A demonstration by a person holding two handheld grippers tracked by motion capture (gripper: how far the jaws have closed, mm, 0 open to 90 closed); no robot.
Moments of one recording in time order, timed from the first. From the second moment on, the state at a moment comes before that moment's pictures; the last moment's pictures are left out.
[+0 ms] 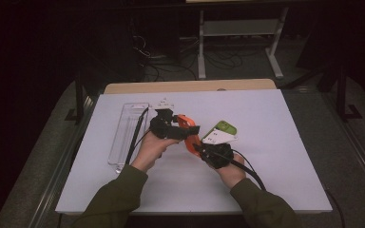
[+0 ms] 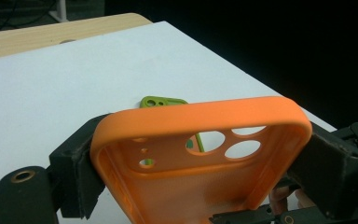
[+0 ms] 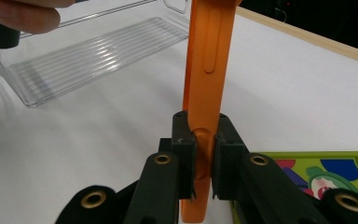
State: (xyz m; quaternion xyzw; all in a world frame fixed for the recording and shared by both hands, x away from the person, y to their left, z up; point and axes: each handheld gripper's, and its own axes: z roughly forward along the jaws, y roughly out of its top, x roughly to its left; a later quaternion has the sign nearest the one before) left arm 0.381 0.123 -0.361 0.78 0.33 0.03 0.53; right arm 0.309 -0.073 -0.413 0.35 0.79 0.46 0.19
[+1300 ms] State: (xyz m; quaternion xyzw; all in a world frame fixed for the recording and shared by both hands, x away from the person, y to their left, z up) left arm 0.380 0.126 -0.359 0.78 0.34 0.03 0.52; right arm 0.326 -0.074 -0.407 0.33 0.83 0.43 0.13
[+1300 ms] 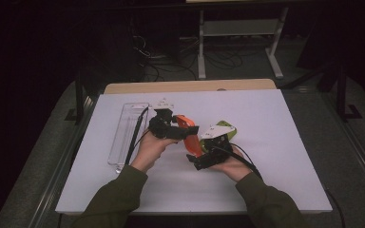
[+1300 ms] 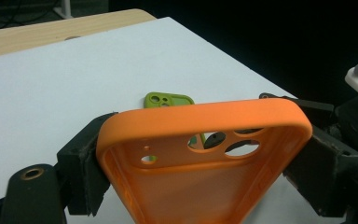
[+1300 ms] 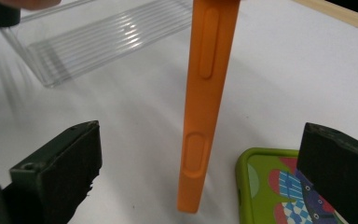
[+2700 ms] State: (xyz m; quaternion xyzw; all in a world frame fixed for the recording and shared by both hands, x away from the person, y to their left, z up) left arm 0.405 0.175 -0.310 0.77 0.35 0.10 0.53; right arm 0.284 -0.177 -0.443 0.36 0.84 0.39 0.14
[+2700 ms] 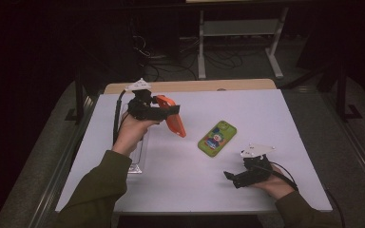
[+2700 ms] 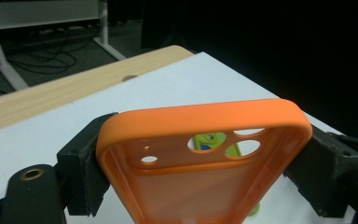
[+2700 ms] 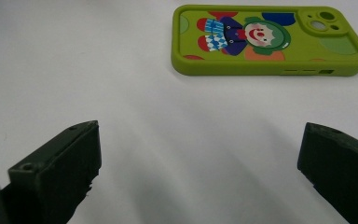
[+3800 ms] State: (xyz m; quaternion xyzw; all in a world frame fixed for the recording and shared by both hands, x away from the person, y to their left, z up) left arm 0.452 0.231 -0.274 0.74 0.40 0.21 0.49; right arm 0.283 -0.177 -0.442 0.36 0.84 0.38 0.15
